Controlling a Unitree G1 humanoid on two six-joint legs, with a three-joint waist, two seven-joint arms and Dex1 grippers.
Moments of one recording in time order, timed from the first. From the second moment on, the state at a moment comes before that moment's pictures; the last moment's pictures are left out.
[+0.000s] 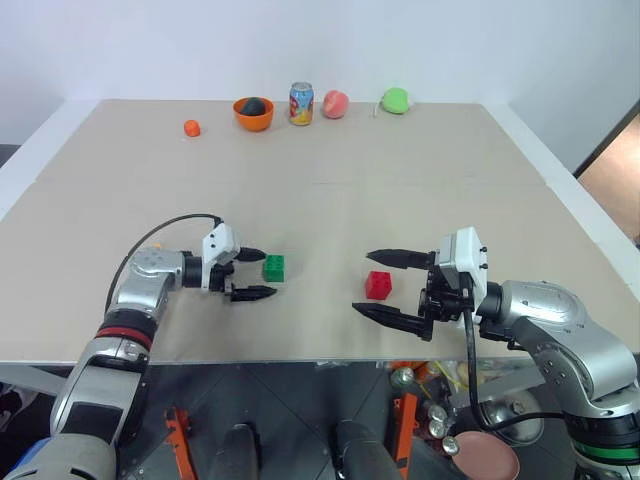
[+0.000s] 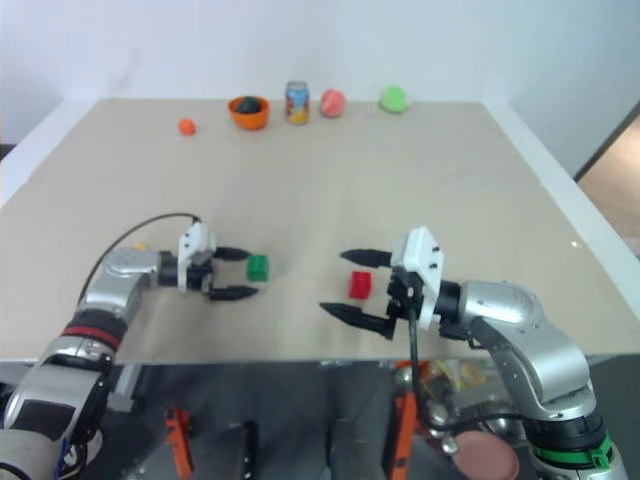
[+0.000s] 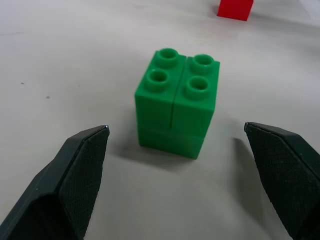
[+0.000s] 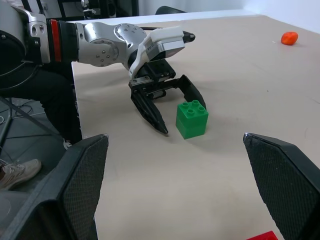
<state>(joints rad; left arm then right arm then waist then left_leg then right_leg) -0.76 0.47 -0.10 0.82 -0.18 -0.14 -1.36 -0.25 -0.71 -0.05 -0.49 0.61 0.54 0.93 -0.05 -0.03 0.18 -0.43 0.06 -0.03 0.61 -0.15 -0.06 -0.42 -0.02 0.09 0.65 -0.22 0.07</state>
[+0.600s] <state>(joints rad) -0.78 0.41 -0.12 0.83 -0.16 -0.18 -1.42 -0.26 -0.72 -0.05 -0.49 0.61 0.54 0.91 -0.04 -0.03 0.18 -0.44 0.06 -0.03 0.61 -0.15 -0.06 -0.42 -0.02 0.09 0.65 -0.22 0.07</state>
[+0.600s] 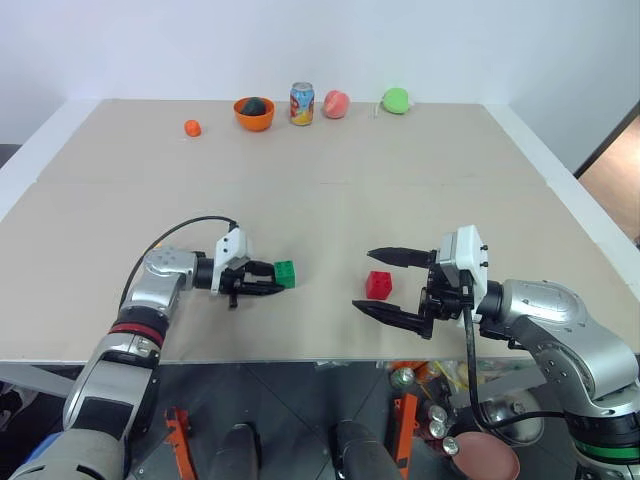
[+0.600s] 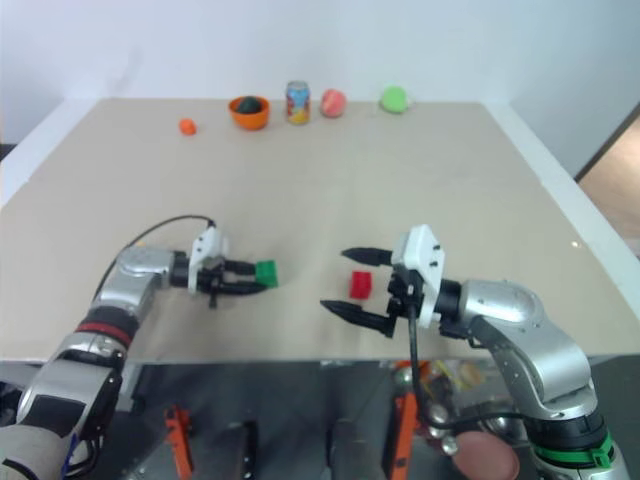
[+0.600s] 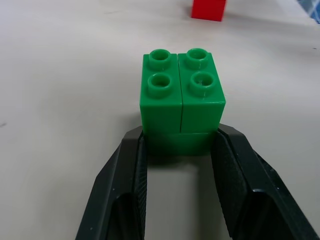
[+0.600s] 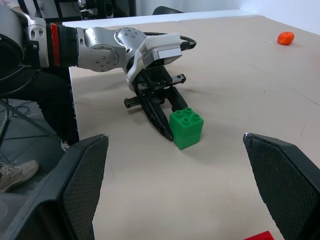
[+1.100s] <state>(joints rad) -0.88 0.28 -0.20 0.94 -0.09 -0.24 -1.42 -0.13 -0.77 -0.22 -0.56 0.68 0.57 0.88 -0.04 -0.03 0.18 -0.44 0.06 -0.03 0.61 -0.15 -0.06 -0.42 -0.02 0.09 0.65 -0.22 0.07</state>
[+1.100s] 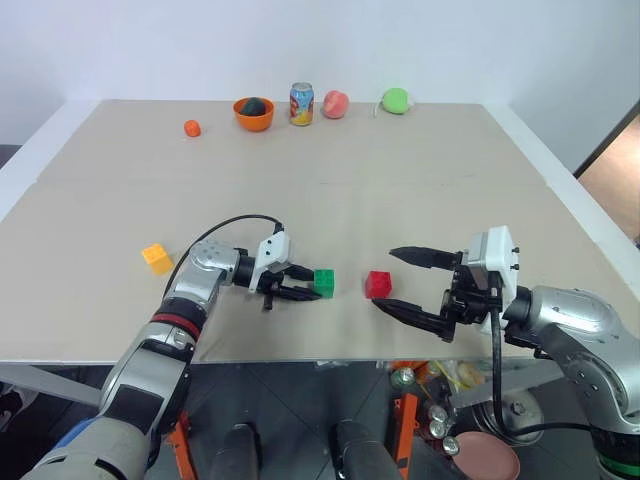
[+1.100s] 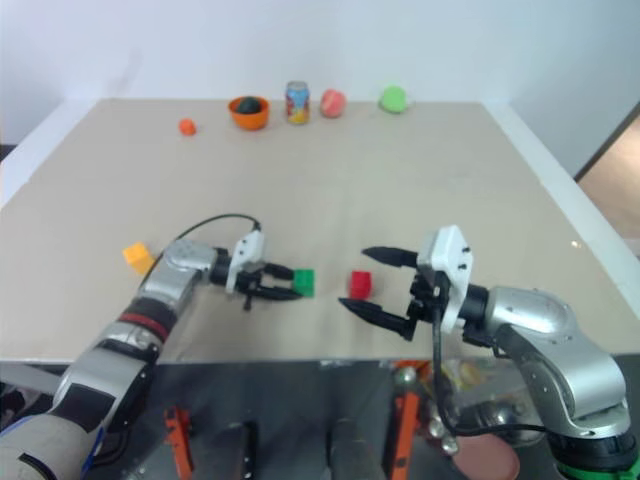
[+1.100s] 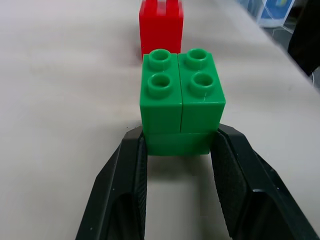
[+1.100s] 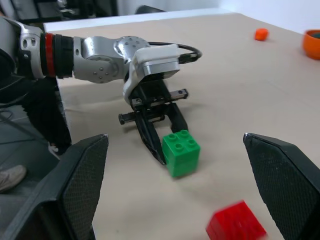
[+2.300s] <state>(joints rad) -0.98 0.22 -0.16 1.14 -0.02 -0.34 -1.40 0.01 -0.82 -0.31 -0.50 0.66 0.53 0.92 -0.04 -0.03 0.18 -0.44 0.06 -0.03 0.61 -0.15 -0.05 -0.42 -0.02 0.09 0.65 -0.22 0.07</state>
